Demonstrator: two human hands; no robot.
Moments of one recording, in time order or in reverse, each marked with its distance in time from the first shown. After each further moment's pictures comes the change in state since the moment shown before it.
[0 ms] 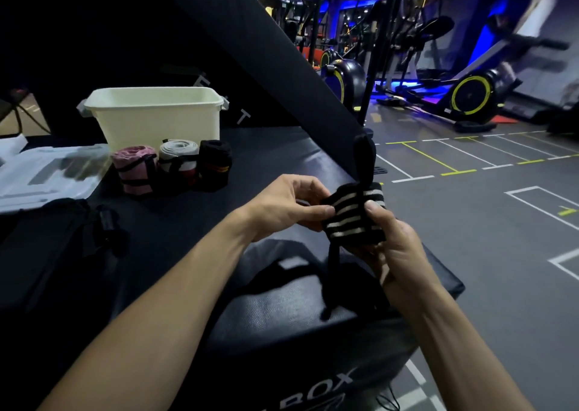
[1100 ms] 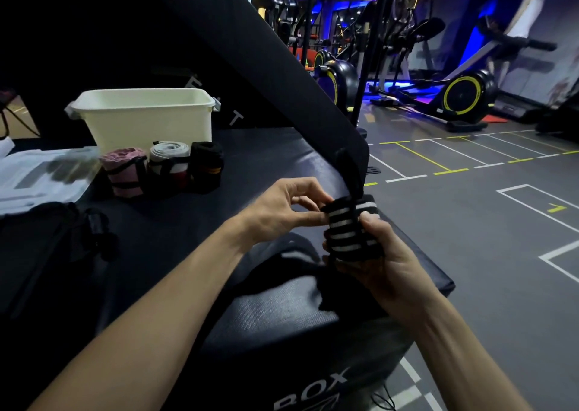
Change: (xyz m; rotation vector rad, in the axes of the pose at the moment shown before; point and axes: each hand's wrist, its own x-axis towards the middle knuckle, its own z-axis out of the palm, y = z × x) left_hand -0.001 0.001 0.008 0.161 -0.008 0.128; right_hand -0.012 0.001 -0.014 0.078 -0.098 0.163
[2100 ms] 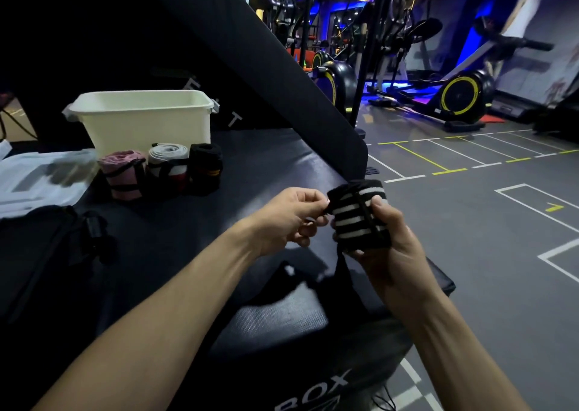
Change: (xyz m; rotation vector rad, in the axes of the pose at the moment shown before) left_hand 0.004 0.008 0.018 -0.348 0.017 -0.374; right_hand 0.005 -0.010 0.014 0.003 0.035 -0.184
